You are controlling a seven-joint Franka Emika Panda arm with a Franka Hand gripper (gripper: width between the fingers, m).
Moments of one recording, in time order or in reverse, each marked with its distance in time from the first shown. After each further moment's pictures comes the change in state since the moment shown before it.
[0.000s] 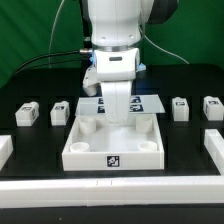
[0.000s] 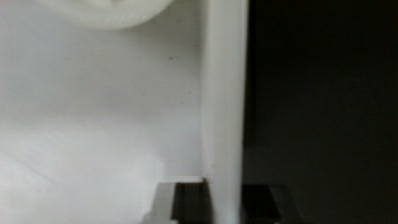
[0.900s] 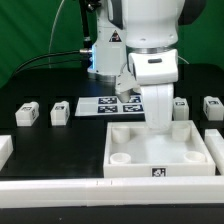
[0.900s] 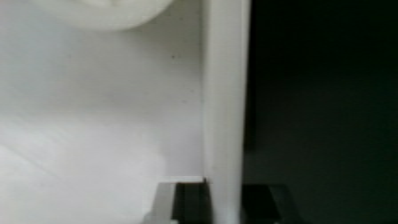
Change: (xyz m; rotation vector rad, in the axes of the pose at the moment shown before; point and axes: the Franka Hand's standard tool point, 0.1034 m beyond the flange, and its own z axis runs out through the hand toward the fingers) arm 0.072 0.042 -0.002 -0.045 0.037 -0.013
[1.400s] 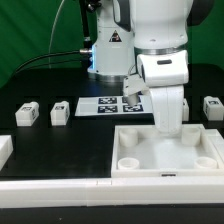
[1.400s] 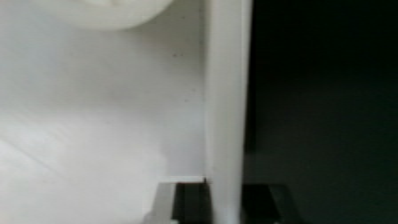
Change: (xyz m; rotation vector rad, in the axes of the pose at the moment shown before) arm 0.010 0.017 0.000 -0.019 0.010 0.008
